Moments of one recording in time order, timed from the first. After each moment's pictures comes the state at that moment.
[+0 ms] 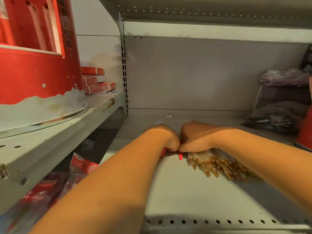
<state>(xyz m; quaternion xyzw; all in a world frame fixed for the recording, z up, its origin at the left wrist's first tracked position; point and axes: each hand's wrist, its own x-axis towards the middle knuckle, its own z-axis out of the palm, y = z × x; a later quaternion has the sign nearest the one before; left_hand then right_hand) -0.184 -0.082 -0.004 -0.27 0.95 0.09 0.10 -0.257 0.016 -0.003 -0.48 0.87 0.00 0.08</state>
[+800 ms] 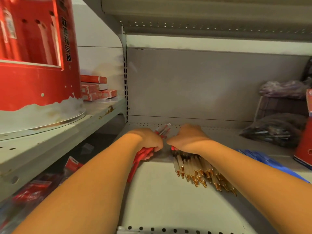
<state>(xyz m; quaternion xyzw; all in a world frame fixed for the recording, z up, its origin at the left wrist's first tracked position) -0.169 -0.113 -0.007 -0.36 0.85 0.38 0.02 -0.250 0.011 -0.004 -0.36 0.91 -0.20 0.02</state>
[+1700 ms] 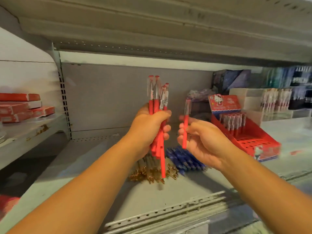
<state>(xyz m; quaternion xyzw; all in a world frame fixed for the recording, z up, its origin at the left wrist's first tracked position) -0.188 0.063 0.042 0.07 0.64 0.73 -0.24 -0.237 0.207 0.026 -0.25 0.44 -0.83 0.21</state>
